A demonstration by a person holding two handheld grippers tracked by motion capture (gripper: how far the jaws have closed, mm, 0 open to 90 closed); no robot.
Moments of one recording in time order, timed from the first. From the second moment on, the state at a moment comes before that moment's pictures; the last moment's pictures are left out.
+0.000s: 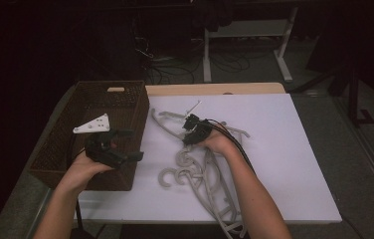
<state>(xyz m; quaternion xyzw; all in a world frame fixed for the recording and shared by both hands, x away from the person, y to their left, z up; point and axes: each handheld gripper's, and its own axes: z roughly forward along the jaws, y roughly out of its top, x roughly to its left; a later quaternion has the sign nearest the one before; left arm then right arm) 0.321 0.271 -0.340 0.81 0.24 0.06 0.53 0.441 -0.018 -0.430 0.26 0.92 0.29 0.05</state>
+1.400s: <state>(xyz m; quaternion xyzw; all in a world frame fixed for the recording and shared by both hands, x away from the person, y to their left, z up) 0.306 0.229 -0.334 0.83 0.20 0.06 0.51 0.347 -0.099 -0.415 0.20 0.90 0.38 0.01</state>
